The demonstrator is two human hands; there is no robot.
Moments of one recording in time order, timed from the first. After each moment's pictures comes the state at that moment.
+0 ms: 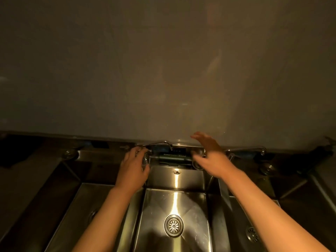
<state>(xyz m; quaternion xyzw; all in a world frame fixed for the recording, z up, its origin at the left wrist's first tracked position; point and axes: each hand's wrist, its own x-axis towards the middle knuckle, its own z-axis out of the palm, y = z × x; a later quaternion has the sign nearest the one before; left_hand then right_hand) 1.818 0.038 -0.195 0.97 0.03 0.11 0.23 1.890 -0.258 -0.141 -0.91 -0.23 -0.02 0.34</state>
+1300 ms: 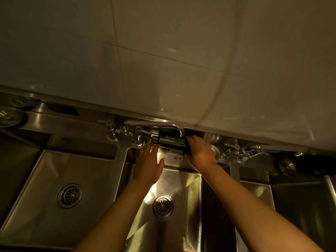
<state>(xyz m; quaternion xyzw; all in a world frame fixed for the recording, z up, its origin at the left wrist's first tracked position) 1.953 0.033 -0.410 0.93 0.09 -0.08 0.35 2.039 -0.173 -0.377 -0.98 -0.19 0.10 0.04</state>
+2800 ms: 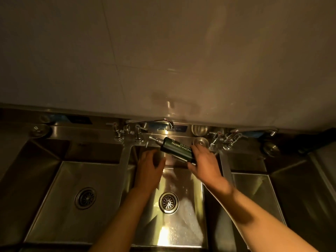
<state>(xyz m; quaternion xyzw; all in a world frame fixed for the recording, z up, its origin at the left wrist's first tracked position) 1.860 0.003 -0.343 0.85 0.15 0.02 0.50 1.912 -0.217 -0.320 -0.98 -0.16 0.01 0.11</state>
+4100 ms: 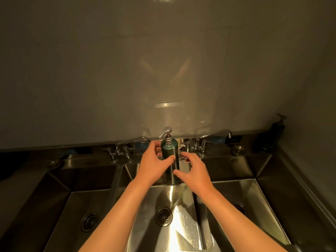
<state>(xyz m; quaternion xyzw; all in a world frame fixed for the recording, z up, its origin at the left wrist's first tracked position) 1.775 -0.132 -0.151 0.85 0.00 0.05 0.53 1.776 -0.311 -0.215 -0.85 -0.05 -0.05 0.51</state>
